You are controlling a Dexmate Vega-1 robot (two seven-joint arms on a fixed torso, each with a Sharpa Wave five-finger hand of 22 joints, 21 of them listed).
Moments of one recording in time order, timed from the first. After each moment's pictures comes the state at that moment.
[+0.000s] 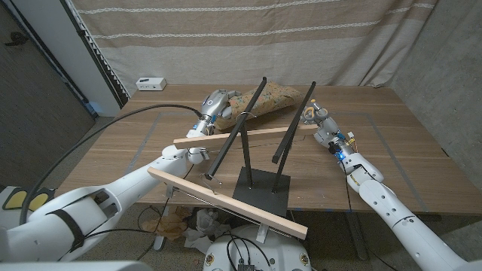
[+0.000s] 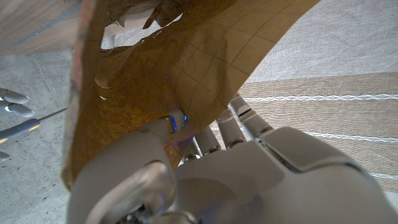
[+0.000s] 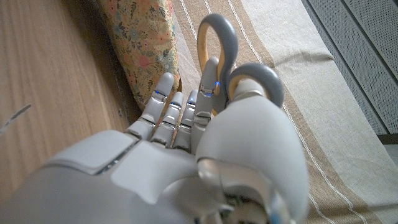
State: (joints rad) left arm 0.56 0.56 0.84 -1.24 0.65 -0.09 0.74; left_hand 0.54 0.19 0.84 0.16 0.28 0.60 -0.22 0.45 0.42 0.90 -0.21 0.40 0.38 0.67 -0.06 0.21 0.23 0.35 -0.04 0.43 0.21; right arm -1.10 -0.47 -0.19 -1.55 1.17 0.14 0.32; right_hand 1.21 0.08 -0.05 -0.07 0.34 0.84 0.18 0.86 0.64 0.43 -0.03 0.52 0.22 0.30 -0.02 0.43 0.21 0.22 0.01 1.14 0.18
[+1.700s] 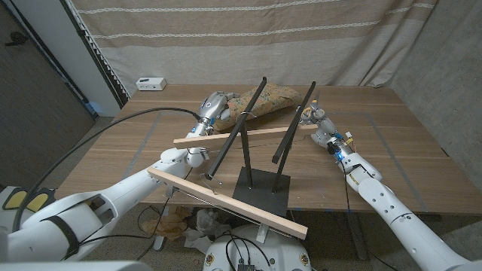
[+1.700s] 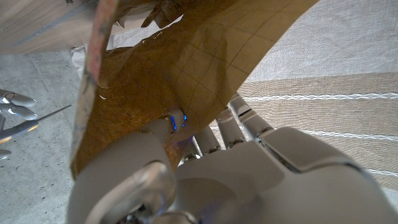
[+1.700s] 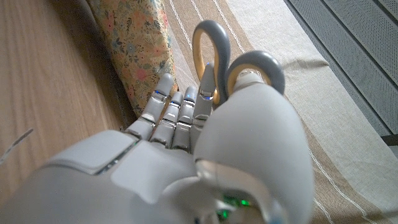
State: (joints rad) left arm 0.60 0.58 0.82 -1.29 0.65 -0.07 0.74; left_hand 0.54 0.19 0.84 0.15 0.28 0.60 -0.22 0.45 0.42 0.91 -0.22 0.40 0.38 0.67 -0.06 0.21 0.23 0.34 -0.04 0.44 0.21; right arm -1.07 -0.46 -0.20 -1.50 1.21 0.10 0.42; right_hand 1.21 0.08 0.16 0.14 0.61 0.79 0.14 0.95 0.64 0.51 0.04 0.46 0.21 0.36 -0.03 0.30 0.21 0.23 0.01 1.07 0.18
